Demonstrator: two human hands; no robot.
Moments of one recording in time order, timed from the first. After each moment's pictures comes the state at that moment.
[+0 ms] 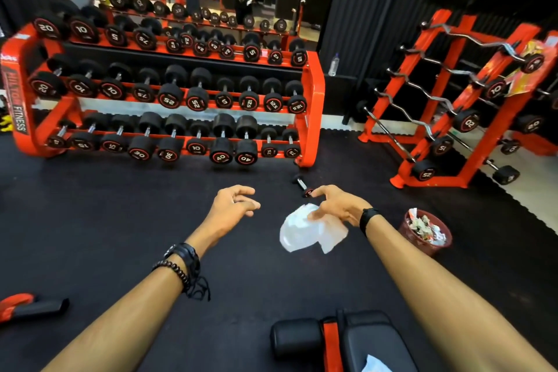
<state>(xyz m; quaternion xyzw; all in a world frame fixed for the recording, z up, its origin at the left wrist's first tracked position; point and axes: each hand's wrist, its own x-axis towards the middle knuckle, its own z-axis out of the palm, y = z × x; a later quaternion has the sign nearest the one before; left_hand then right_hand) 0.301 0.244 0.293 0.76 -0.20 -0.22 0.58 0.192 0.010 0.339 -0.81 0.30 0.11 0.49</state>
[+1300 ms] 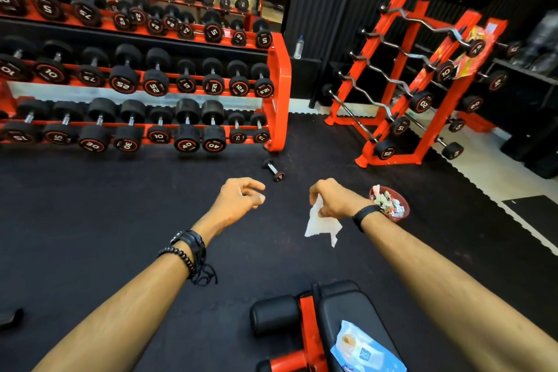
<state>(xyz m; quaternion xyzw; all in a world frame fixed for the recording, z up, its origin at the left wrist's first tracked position) 0.280 0.202 0.285 0.75 -0.28 -0.26 0.54 0.150 -0.013 0.325 -0.97 0.21 0.12 0.08</state>
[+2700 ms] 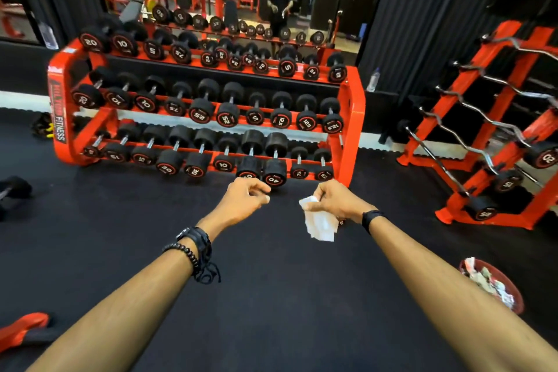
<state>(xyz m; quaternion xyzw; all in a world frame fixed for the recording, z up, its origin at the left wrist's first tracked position) 0.497 0.198 0.307 0.82 -0.23 -0.14 0.51 0.409 -0.030 0.337 -0.93 0.12 0.03 0.34</state>
